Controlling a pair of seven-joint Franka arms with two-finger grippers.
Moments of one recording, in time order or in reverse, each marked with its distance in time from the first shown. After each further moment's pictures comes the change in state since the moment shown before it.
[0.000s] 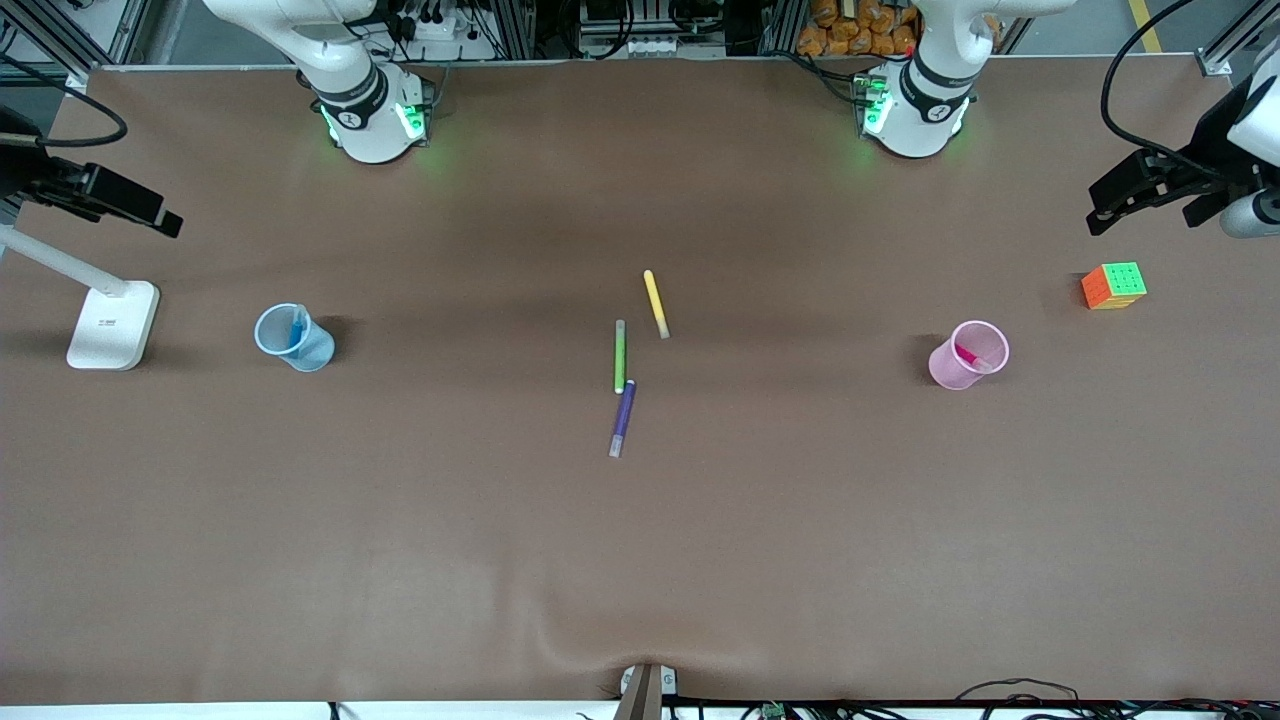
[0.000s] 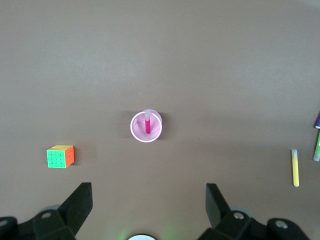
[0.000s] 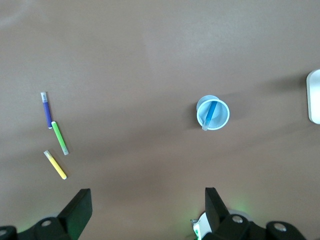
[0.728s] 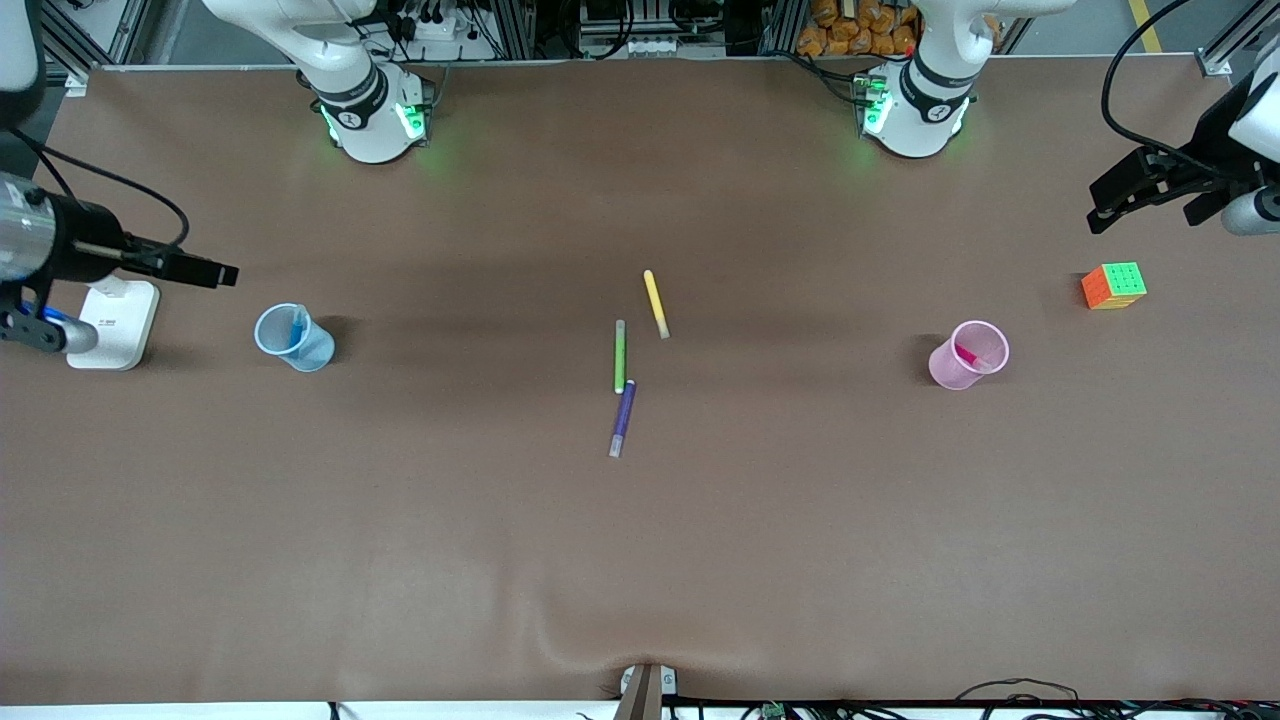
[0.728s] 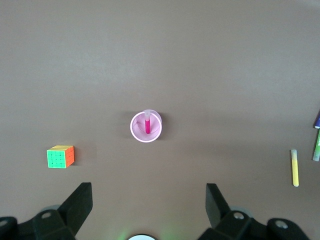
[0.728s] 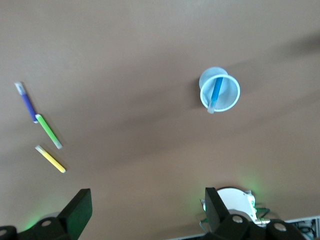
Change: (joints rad) left arm -0.001 -0.002 0.000 0.000 0.000 0.000 0.000; right arm 0.008 0.107 -0.045 -0.045 0.059 -0.006 0.070
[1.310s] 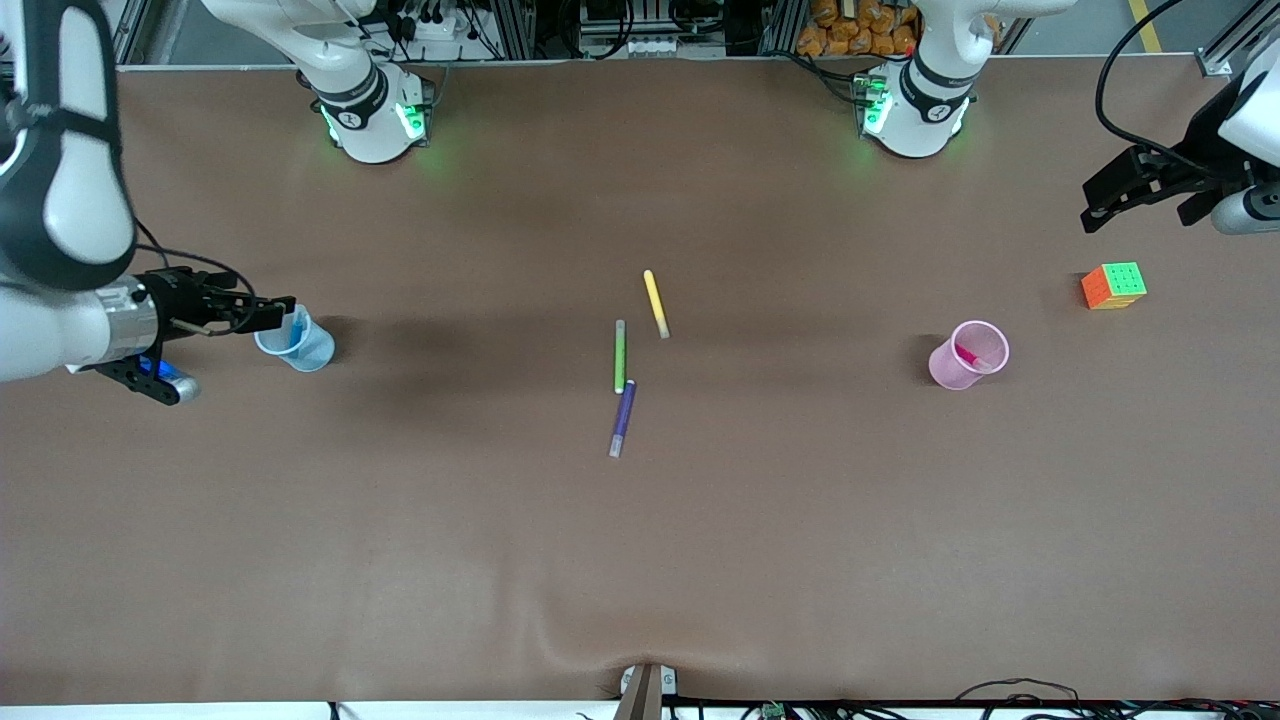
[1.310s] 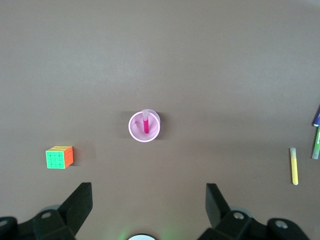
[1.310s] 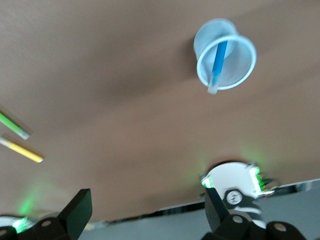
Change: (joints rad) left arm -0.009 -0.001 0.000 -0.001 0.000 0.000 0.000; right arm 0.037 0.139 -0.045 -0.126 0.022 -0.004 0.005
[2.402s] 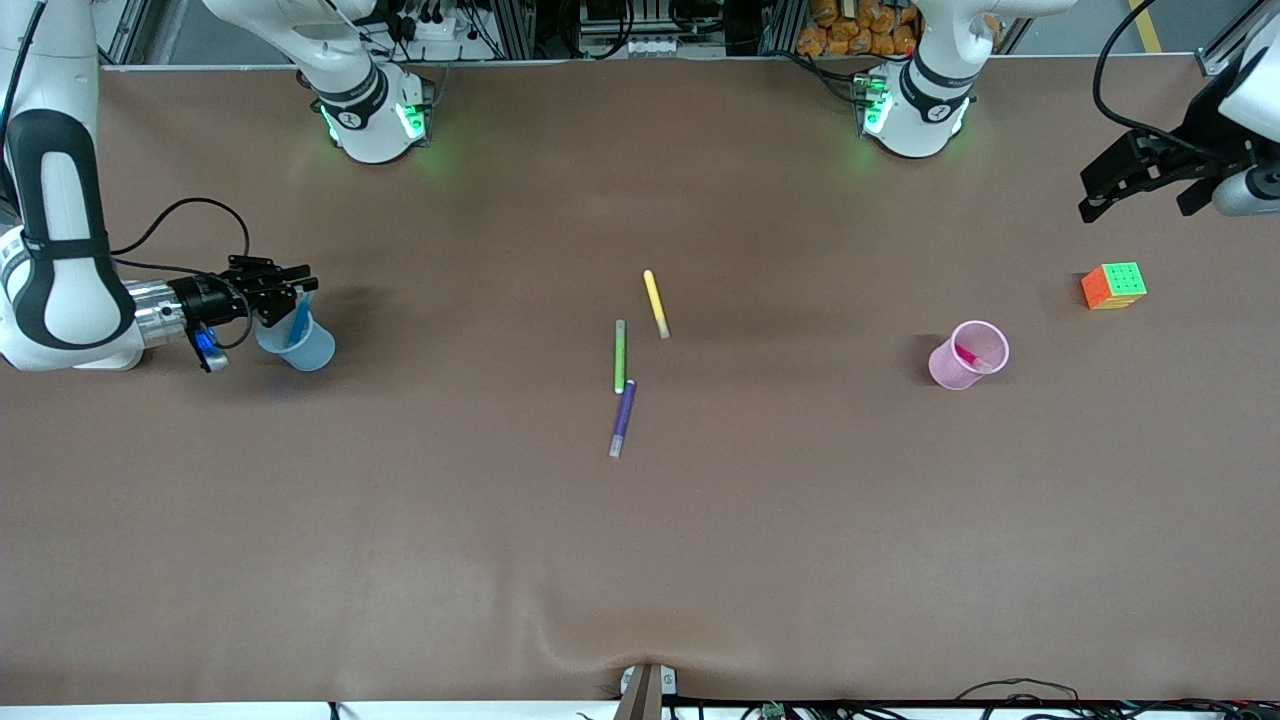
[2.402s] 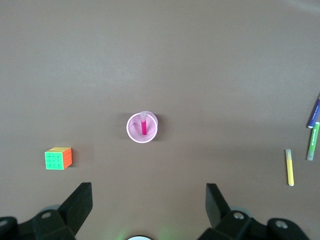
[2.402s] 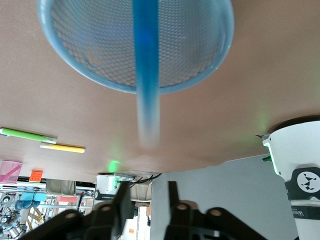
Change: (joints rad) left arm -0.005 -0.018 -0.007 0.003 0.000 0.000 -0.013; right arm -0.035 0.135 -0.302 -0.453 0.397 0.101 -0.099
